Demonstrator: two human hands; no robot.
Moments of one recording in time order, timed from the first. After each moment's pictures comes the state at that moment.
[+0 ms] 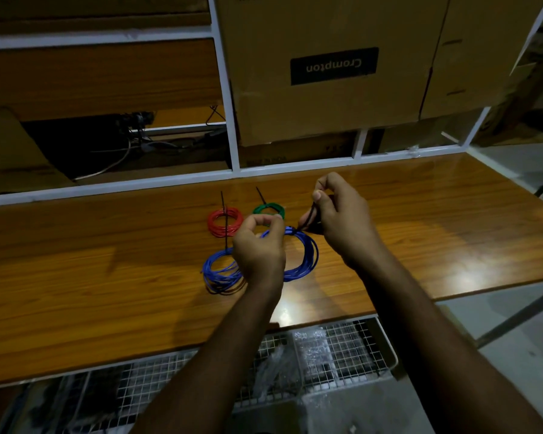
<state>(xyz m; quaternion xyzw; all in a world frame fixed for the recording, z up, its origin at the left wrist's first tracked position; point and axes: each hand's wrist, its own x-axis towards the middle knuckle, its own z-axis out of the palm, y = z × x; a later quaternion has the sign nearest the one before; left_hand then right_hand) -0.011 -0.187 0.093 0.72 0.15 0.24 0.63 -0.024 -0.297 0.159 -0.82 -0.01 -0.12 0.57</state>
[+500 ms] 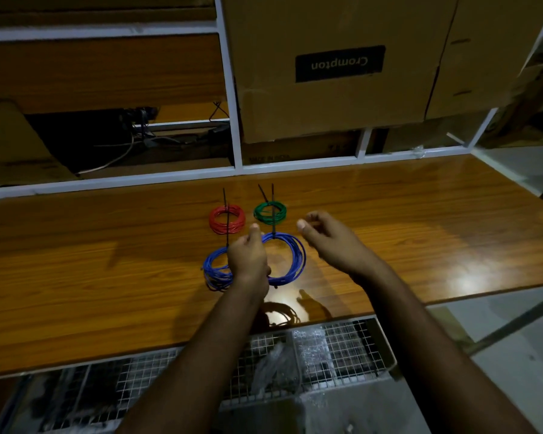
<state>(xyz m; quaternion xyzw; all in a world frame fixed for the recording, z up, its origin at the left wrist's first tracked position) 0.012 -0.166 0.059 0.63 0.28 0.05 0.72 -0.014 -0.313 0.111 -0.85 -0.02 0.06 0.52</state>
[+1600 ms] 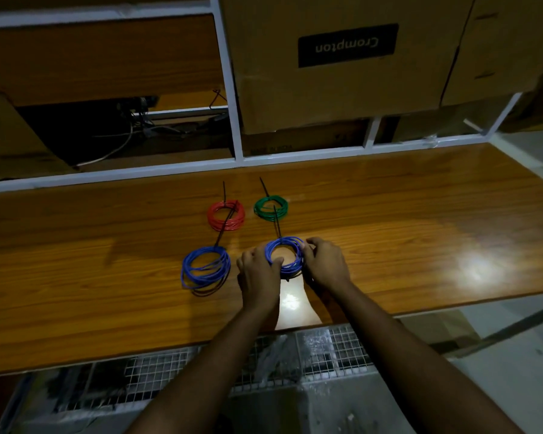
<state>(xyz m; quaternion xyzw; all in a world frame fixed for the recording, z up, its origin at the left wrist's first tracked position) 0.024 -0.173 -0.027 0.93 0.11 0.06 0.34 0.051 -0.315 -0.018 -0.94 0.07 -0.03 0.33</state>
